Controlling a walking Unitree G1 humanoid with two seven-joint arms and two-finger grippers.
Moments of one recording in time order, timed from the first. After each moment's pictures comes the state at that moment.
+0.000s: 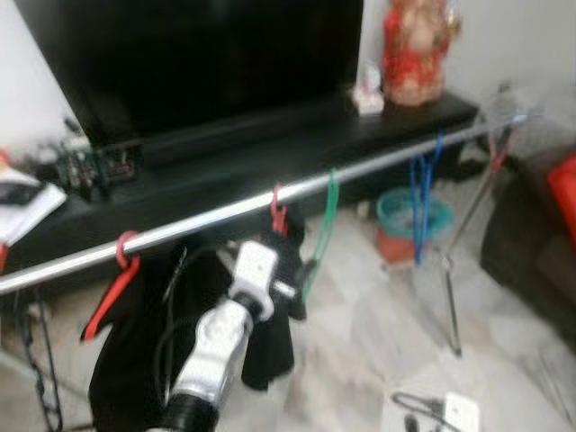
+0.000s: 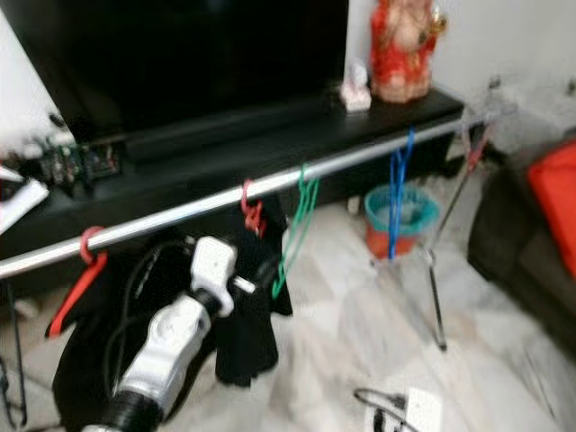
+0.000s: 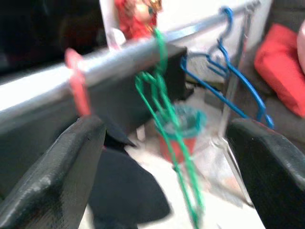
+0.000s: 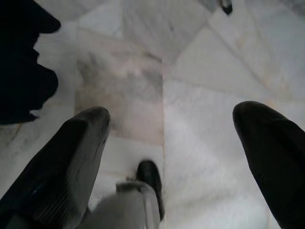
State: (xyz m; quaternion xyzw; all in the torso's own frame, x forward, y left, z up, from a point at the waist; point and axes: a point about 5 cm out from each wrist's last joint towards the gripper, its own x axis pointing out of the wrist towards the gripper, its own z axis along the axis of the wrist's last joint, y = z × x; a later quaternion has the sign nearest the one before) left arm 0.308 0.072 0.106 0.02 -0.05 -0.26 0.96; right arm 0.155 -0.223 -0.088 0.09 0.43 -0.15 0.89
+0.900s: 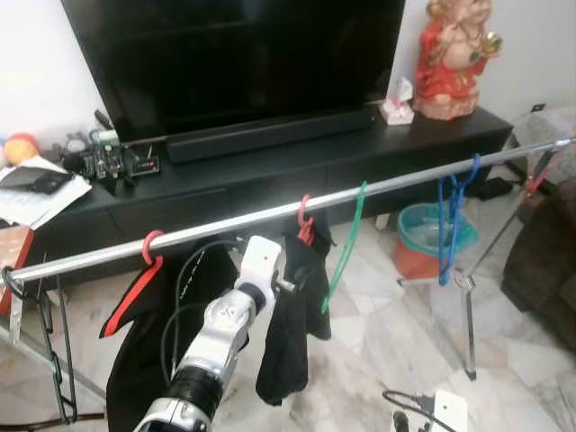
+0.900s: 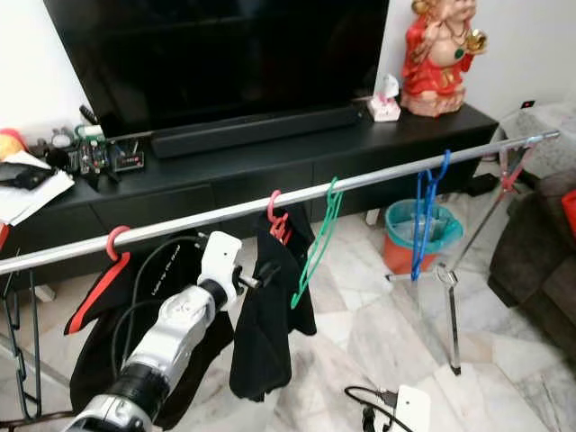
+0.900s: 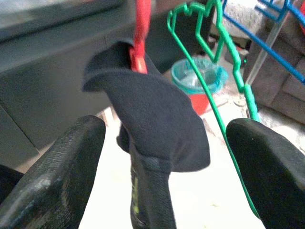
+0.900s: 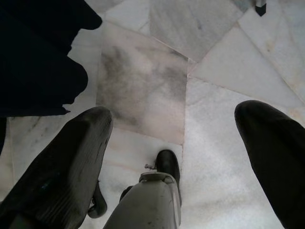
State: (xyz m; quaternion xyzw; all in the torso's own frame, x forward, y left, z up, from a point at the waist) left arm 0.331 0.065 0.083 0.02 0.08 -0.26 0.96; right arm 0.158 -0.212 -0.089 0.10 0.43 -0.14 0.89
